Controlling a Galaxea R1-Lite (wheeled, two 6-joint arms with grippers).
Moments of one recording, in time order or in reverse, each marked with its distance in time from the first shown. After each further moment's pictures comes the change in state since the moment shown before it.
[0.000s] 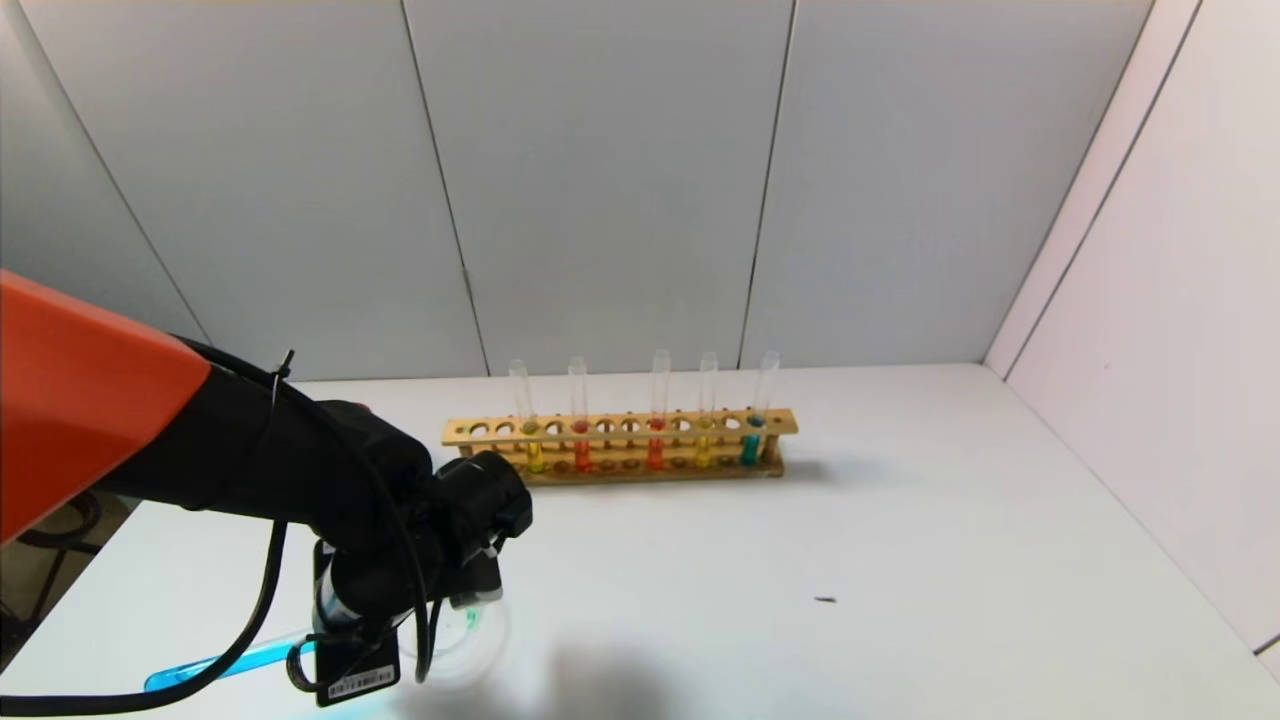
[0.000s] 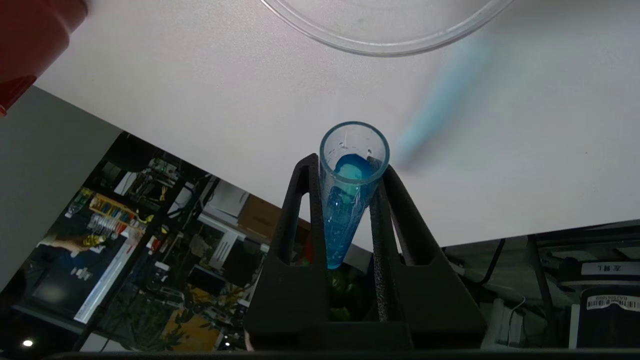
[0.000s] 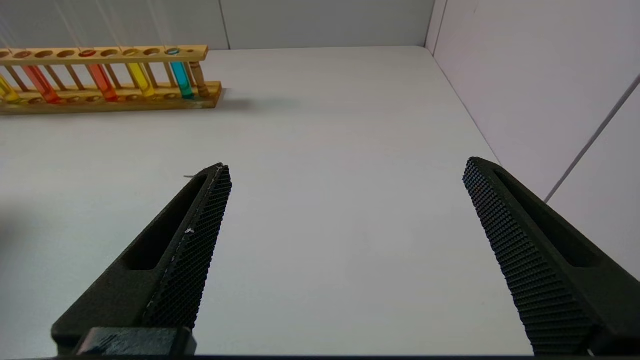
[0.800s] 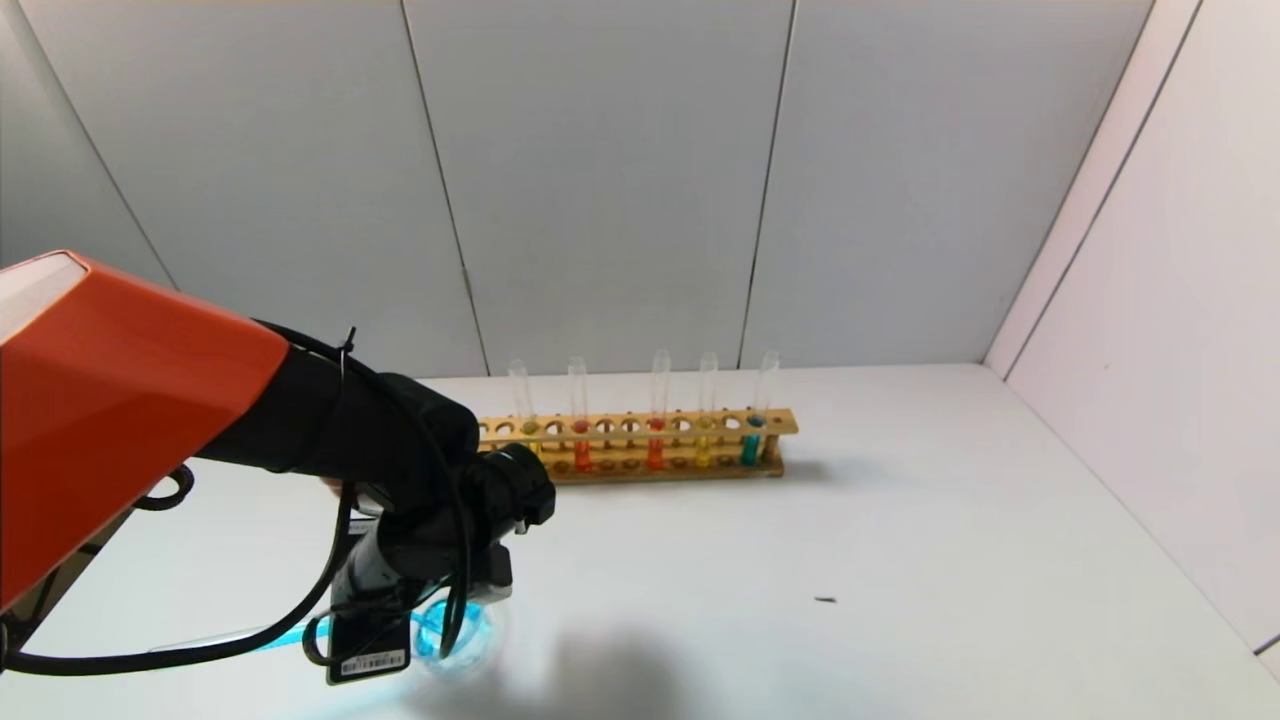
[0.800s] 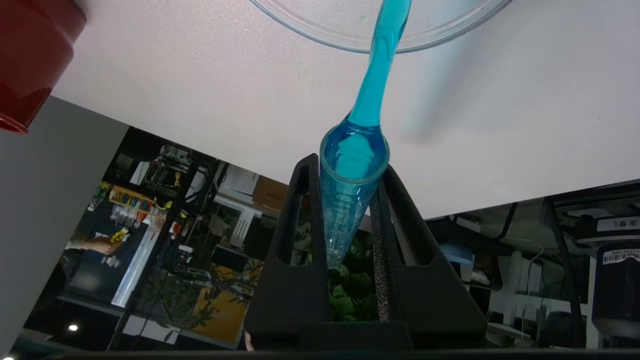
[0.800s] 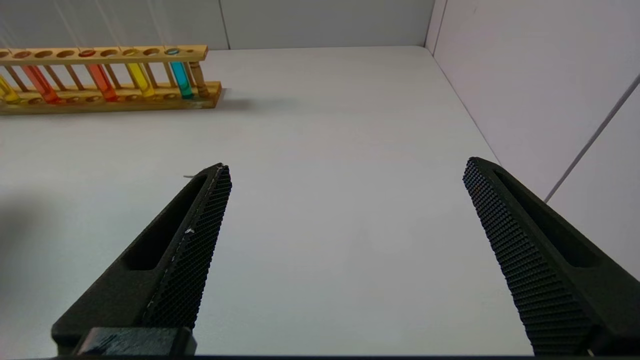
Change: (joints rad) left arm -0.006 0.094 -0.168 0.196 0.011 0.016; right arm 0.000 0.000 0.000 0.000 0.000 0.000
